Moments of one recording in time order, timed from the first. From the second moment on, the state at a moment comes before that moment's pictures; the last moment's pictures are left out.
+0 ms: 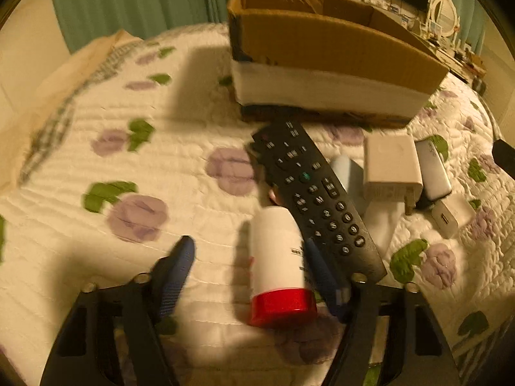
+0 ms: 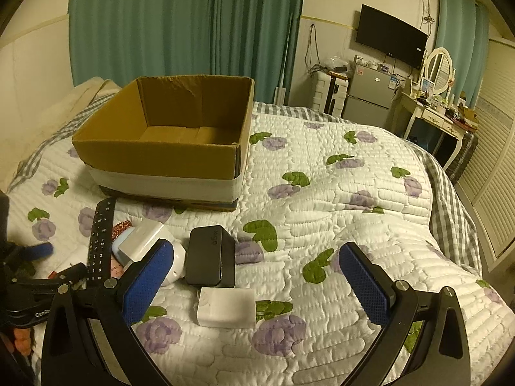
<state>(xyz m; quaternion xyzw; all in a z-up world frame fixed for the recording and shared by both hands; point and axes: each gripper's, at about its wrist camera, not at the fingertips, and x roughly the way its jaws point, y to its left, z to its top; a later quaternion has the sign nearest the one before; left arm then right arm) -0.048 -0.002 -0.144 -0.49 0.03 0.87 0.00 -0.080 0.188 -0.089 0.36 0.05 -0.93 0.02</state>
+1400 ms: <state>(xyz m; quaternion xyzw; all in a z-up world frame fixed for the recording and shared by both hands) -0.044 -0.021 -0.089 -0.41 0.01 0.91 0.00 -0.109 0.072 -0.147 0.40 0.14 -0.89 0.16</state>
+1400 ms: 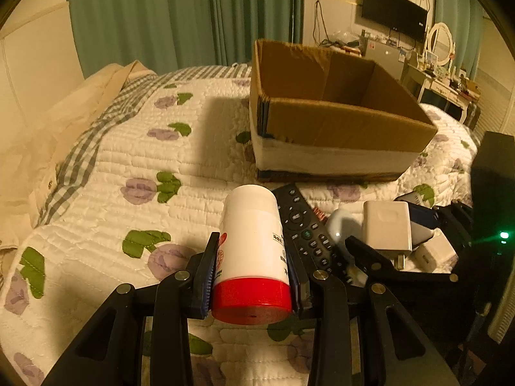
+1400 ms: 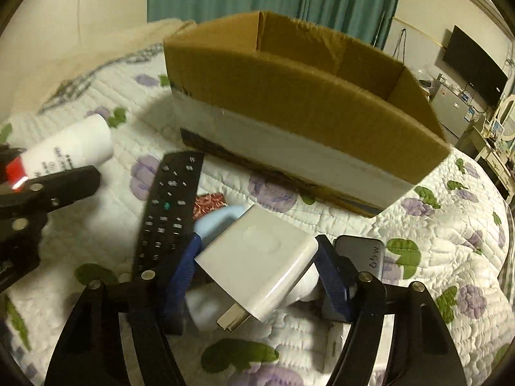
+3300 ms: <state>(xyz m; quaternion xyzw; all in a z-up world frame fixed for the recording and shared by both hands) -0.134 0.016 0.008 -0.31 0.03 0.95 0.01 -0.177 0.162 0.020 0.27 0.05 -0.96 0.09</state>
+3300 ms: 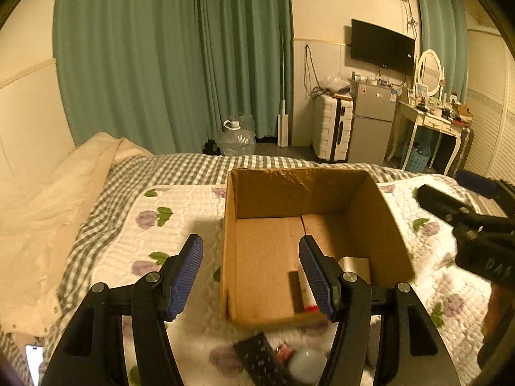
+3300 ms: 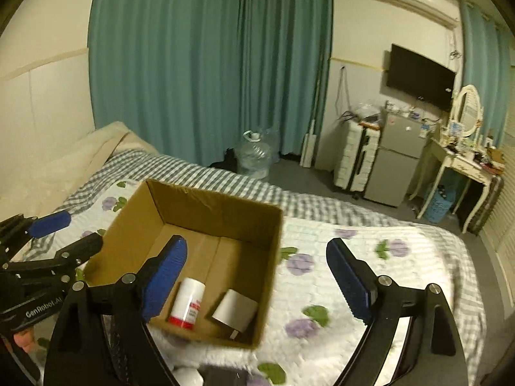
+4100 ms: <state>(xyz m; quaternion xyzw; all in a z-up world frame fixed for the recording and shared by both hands) -0.067 0.012 -0.112 -0.44 0.00 0.90 0.00 -0.087 0.169 -0.075 0.37 0.07 -0.92 0.08</state>
